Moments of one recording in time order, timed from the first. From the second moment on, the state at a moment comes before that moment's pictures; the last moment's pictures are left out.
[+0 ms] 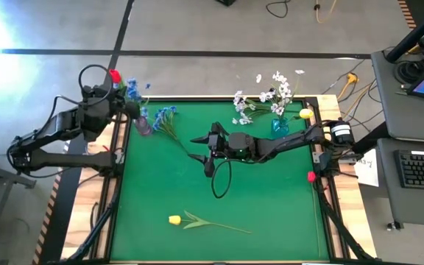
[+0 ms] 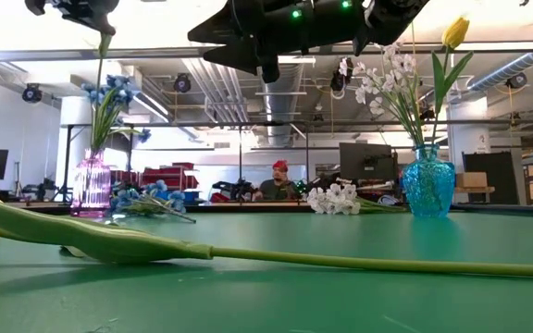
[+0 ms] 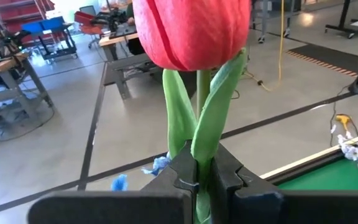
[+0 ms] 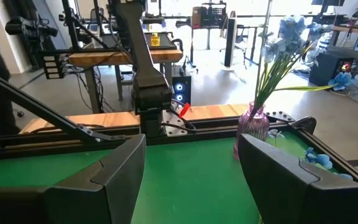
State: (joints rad) left arm 0.24 0.71 1.05 -0.75 -1.03 -0.21; right arm 0.01 1.82 1.16 0.60 0.13 0.01
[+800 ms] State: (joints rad) left arm 0.29 0.73 1.01 -0.76 -1.04 -0.24; right arm 0.01 1.82 1.16 0.60 0.13 0.01
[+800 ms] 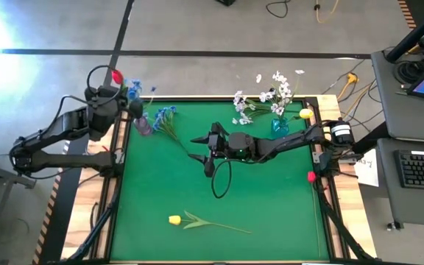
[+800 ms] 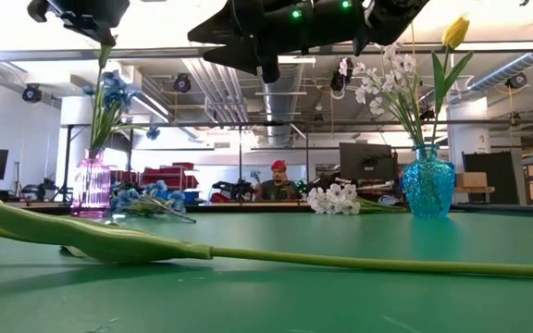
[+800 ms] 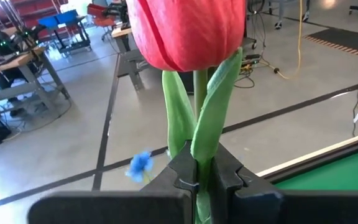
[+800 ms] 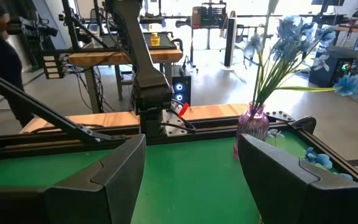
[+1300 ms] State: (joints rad) left arm 0.29 0.68 0.91 -0.76 -1.09 -0.32; right arm 0.01 1.82 1.16 0.59 0.13 0.01
